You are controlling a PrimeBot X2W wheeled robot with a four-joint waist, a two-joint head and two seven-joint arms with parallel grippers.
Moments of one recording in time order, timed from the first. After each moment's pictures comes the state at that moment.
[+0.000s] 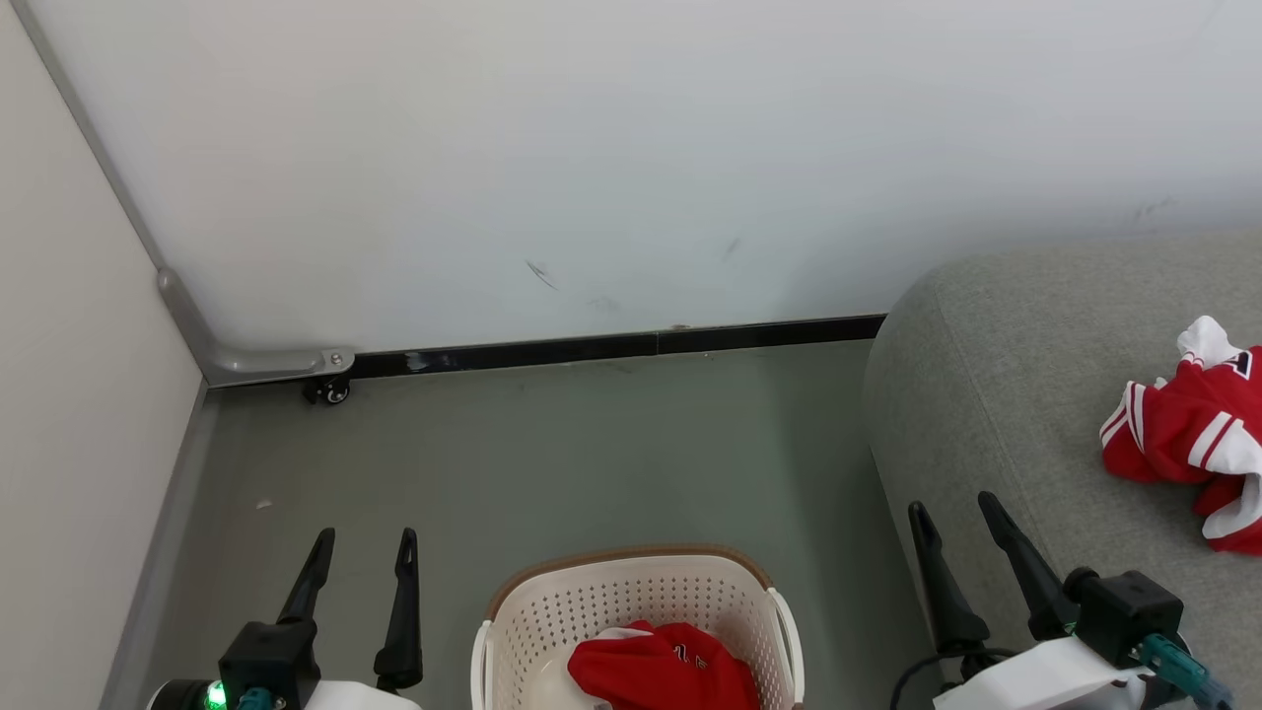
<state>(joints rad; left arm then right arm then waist) 0.00 0.15 -0.23 0.21 -0.24 0.17 -0.25 0.02 -0.06 0.07 0.26 0.24 0.13 -0.16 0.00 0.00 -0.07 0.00</state>
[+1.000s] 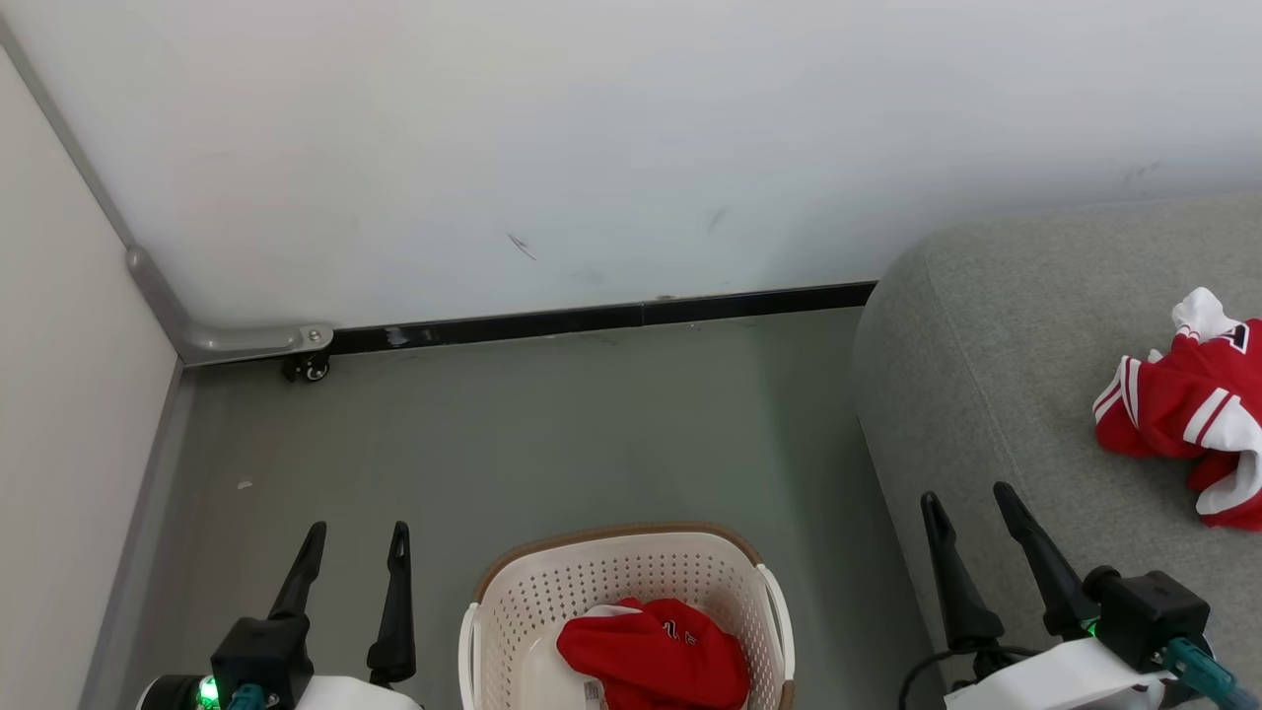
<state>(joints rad) 0.00 0.15 -0.21 0.21 -0.24 0.17 -0.25 0.06 -0.05 0.04 0.14 0.22 0.13 -0.11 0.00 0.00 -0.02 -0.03</state>
